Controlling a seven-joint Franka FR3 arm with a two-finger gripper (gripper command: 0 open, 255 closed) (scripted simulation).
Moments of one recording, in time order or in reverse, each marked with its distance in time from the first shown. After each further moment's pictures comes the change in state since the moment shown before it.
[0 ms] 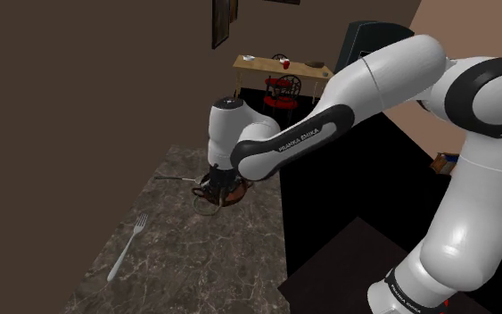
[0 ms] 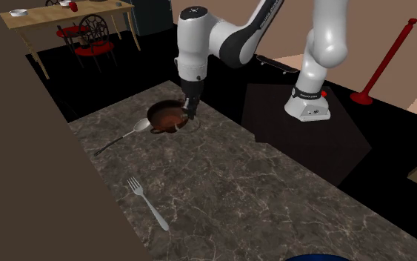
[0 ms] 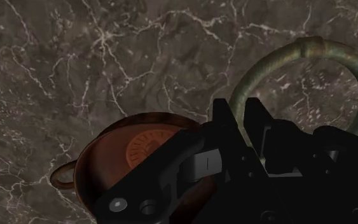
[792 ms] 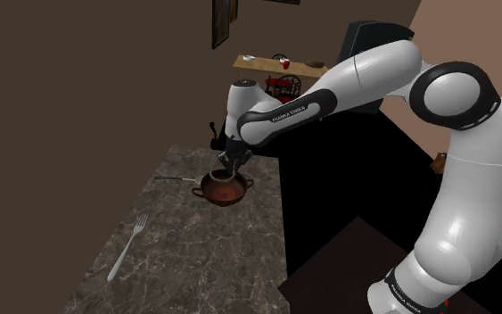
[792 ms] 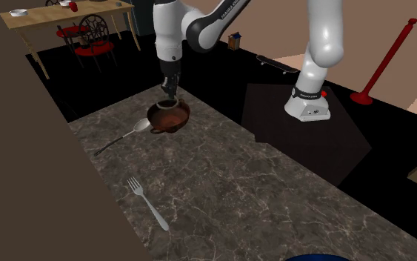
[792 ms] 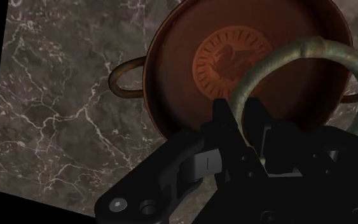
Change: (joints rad) arm -0.139 0.115 -0.090 0.174 -0.012 -0.049 -0.250
